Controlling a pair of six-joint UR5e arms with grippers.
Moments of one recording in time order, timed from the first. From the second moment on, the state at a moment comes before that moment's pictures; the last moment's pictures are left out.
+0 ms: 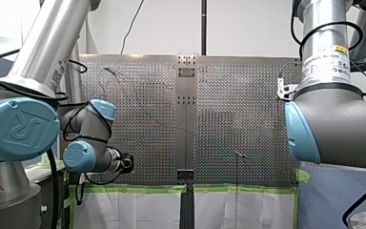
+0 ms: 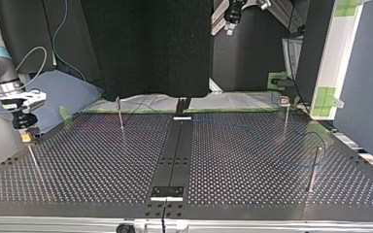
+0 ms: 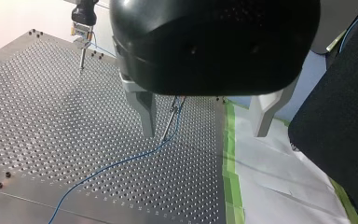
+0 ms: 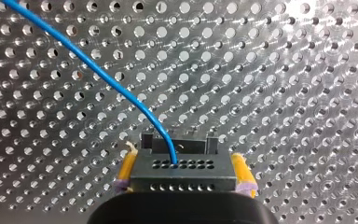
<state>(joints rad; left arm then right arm) -0.56 -1.93 -2.67 -1.99 -1.87 -1.81 1.45 -1.06 1.42 -0.33 0.94 1.56</state>
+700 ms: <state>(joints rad) -0.56 -1.93 -2.65 -2.01 -1.87 -1.81 1.46 -1.04 1.42 -0.38 0.96 1.58</state>
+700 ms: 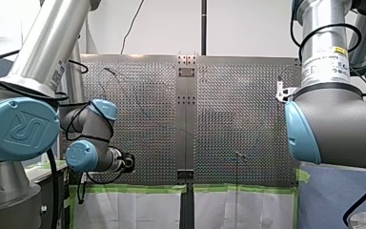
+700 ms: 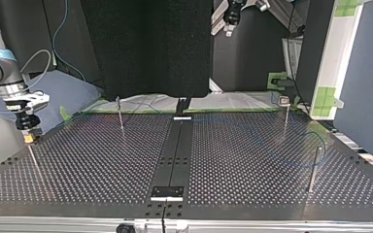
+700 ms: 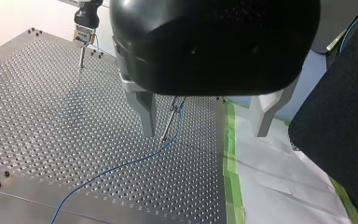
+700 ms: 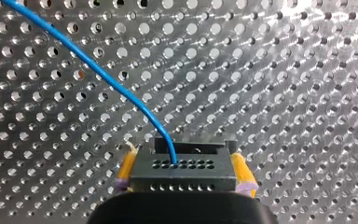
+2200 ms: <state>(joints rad) -0.56 -1.93 -2.65 -2.02 -1.87 -1.81 1.50 -1.03 1.41 -0.40 1.05 1.62</state>
